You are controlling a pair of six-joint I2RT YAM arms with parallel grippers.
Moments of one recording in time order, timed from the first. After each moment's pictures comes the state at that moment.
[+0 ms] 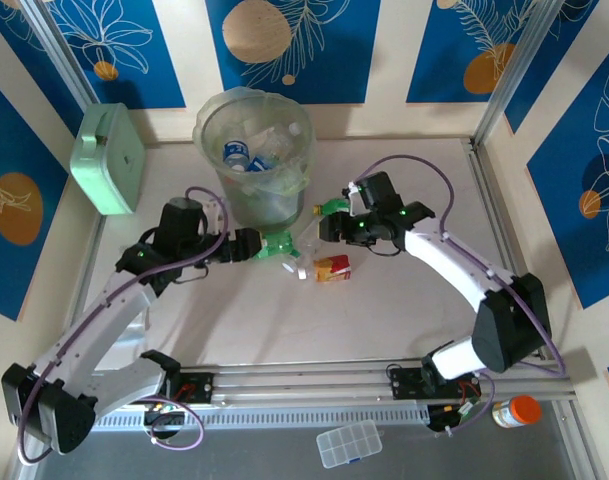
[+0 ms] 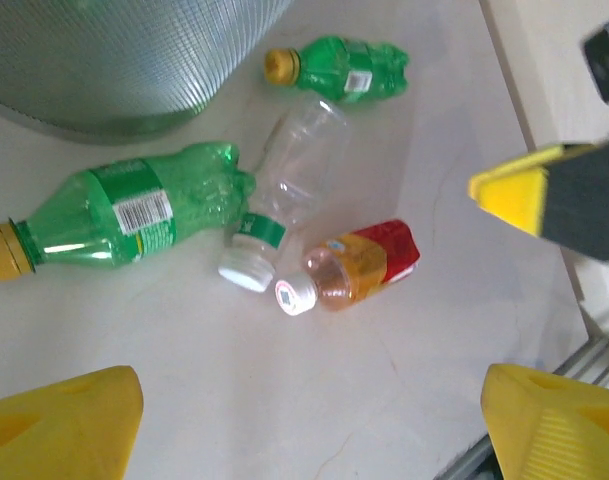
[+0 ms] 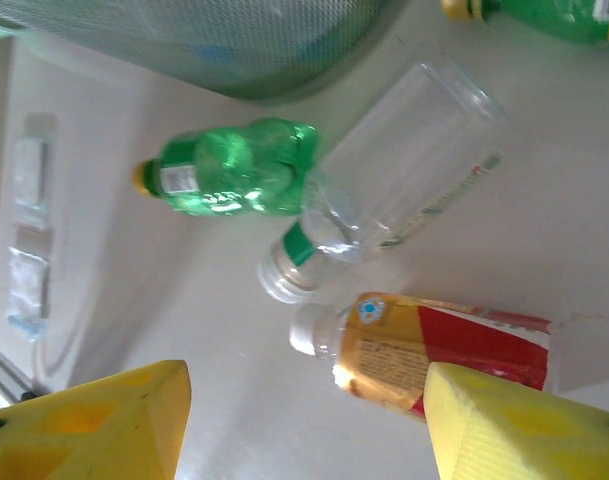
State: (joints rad) left arm -0.45 1.02 0.93 -0.60 0.35 -0.52; right arm 0.47 1.46 1.13 -0.61 -0.35 0.50
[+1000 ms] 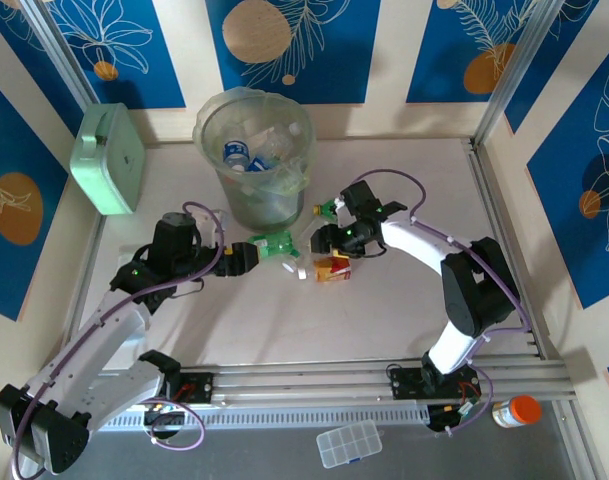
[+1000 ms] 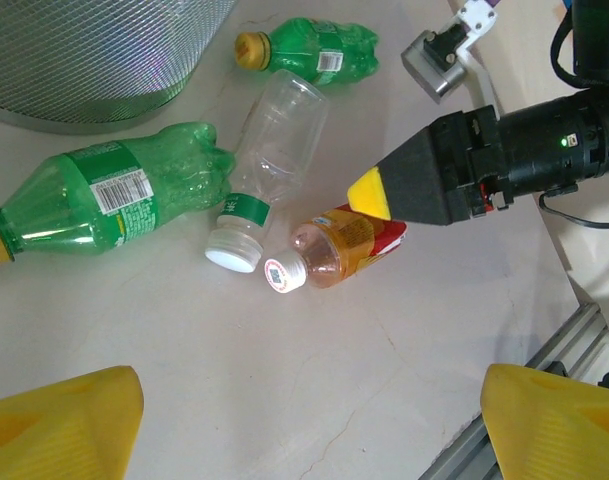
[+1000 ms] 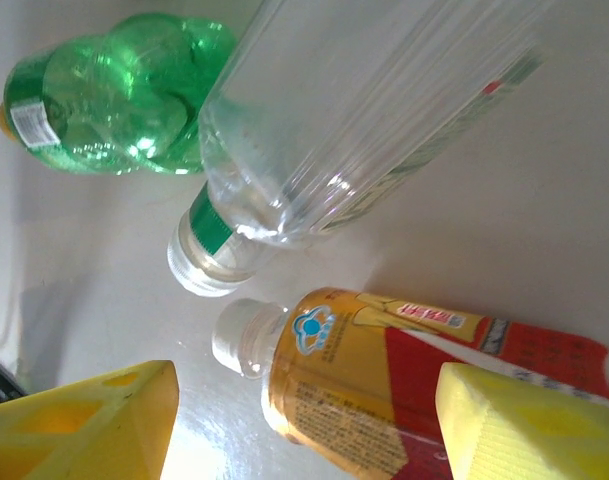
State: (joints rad) left arm -0.45 0.92 0.82 -0.54 0.39 -0.47; right arm 0.49 1.67 1.13 -0.58 -0.43 0.47
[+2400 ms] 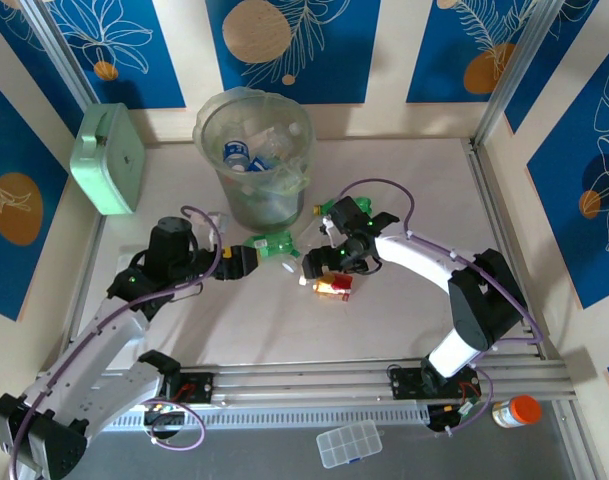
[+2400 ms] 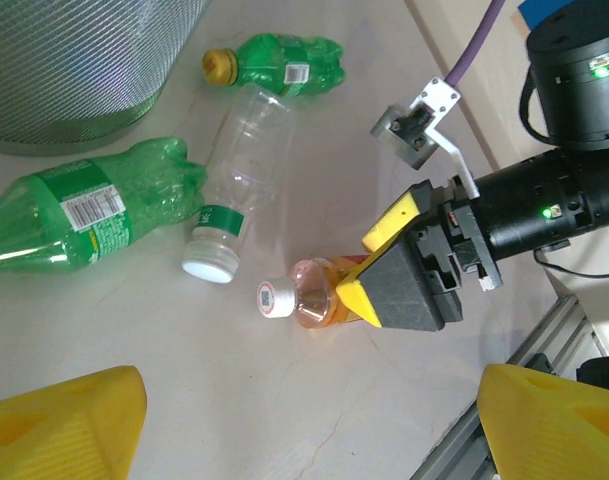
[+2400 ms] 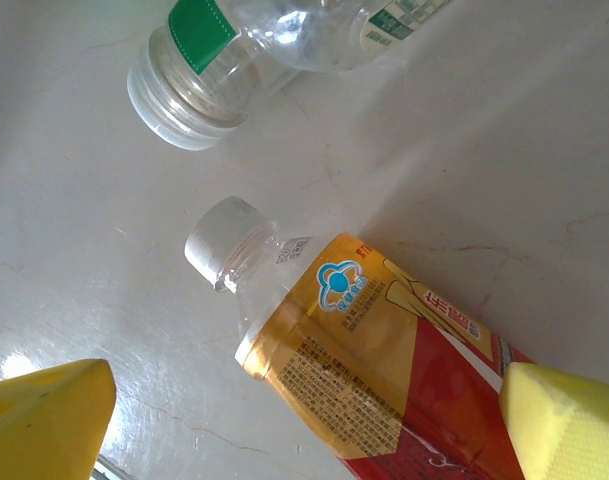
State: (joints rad) left arm -0.45 0.86 0.78 -0.49 0.43 -0.46; right arm 0.61 1.59 1.09 -0.73 -0.29 0.38
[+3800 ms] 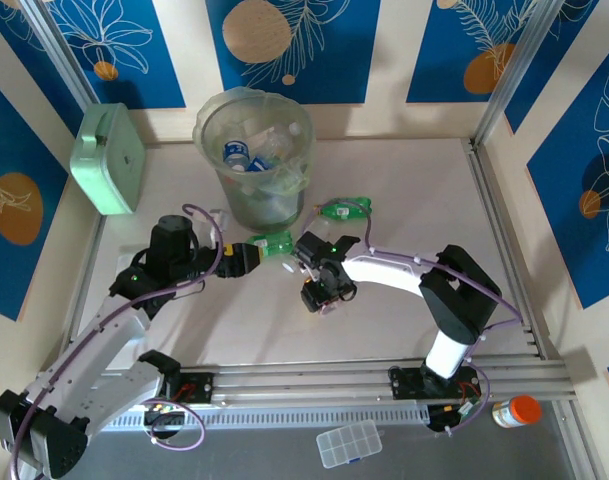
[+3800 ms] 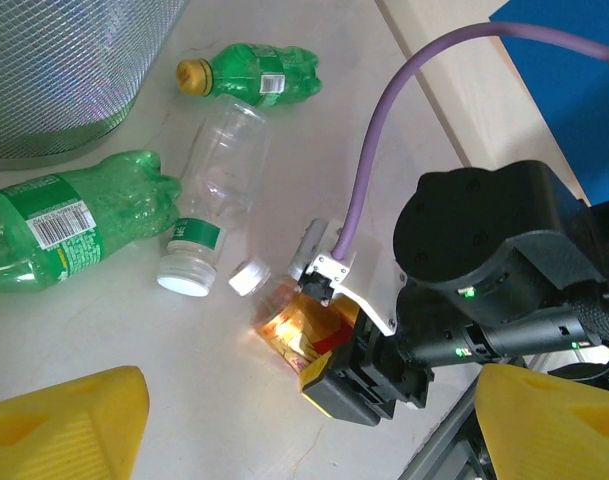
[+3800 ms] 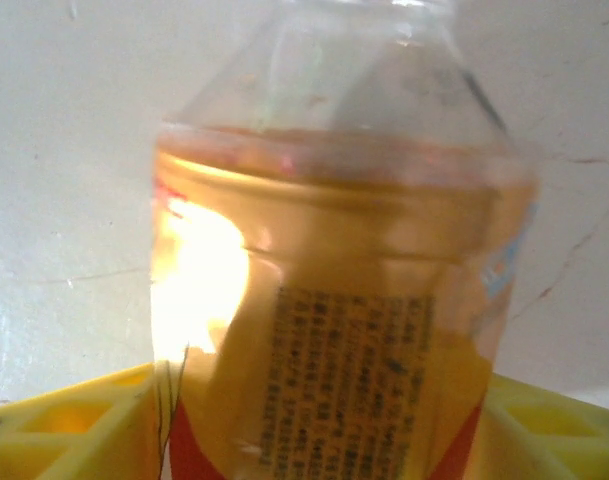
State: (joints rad) left arm -0.45 0.89 0.78 -0.44 0.46 -0.48; right arm 0.87 1.71 1.07 -0.80 0.00 0.32
